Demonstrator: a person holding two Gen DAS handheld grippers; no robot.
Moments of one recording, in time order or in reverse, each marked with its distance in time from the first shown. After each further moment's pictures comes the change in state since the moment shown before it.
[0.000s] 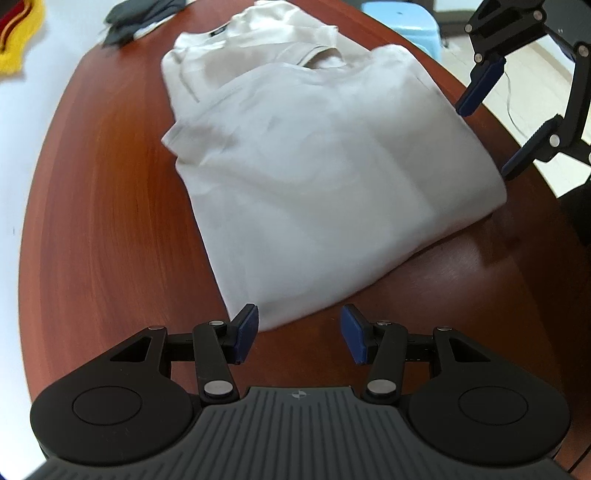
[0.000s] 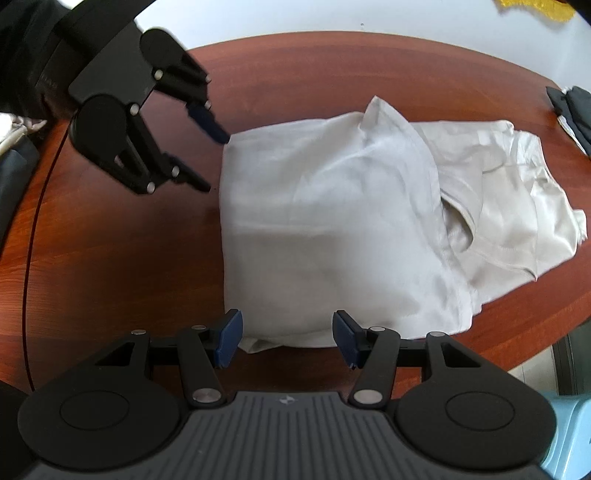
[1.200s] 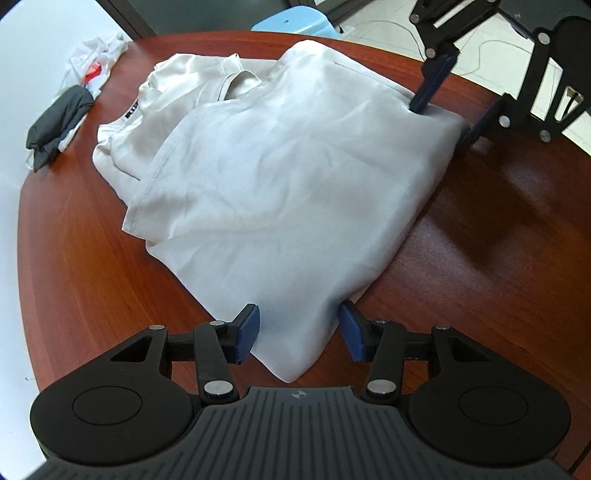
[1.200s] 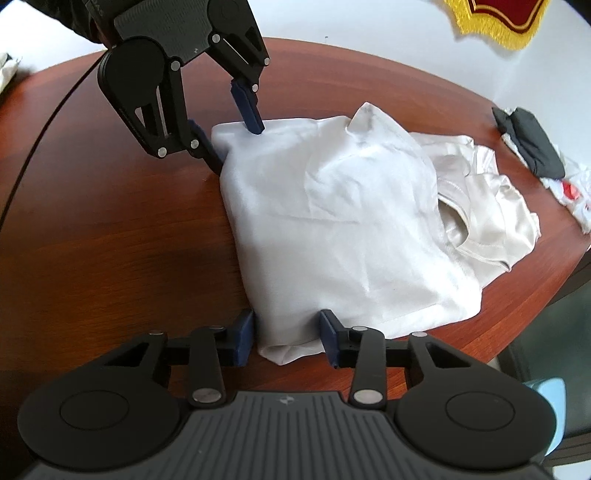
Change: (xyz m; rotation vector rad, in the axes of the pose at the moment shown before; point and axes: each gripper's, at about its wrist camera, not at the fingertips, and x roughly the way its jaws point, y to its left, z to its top) left arm 0.016 0.001 -0.008 0.411 -0.129 -0.020; right arm 0.040 0.067 -0.012 -0.035 -0.073 -0.310
